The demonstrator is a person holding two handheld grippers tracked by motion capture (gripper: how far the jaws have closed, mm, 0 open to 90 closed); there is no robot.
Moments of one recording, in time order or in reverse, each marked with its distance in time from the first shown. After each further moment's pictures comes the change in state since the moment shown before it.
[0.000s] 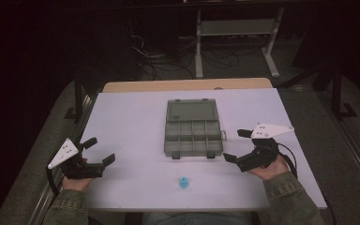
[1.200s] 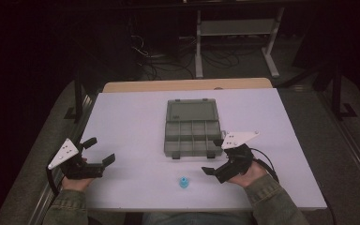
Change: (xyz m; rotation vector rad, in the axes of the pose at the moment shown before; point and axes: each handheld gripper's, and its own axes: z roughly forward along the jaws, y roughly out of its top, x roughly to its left) left arm 0.000 0.001 -0.001 0.005 0.003 0.024; right arm 0.040 0.007 0.050 0.113 0.121 -0.090
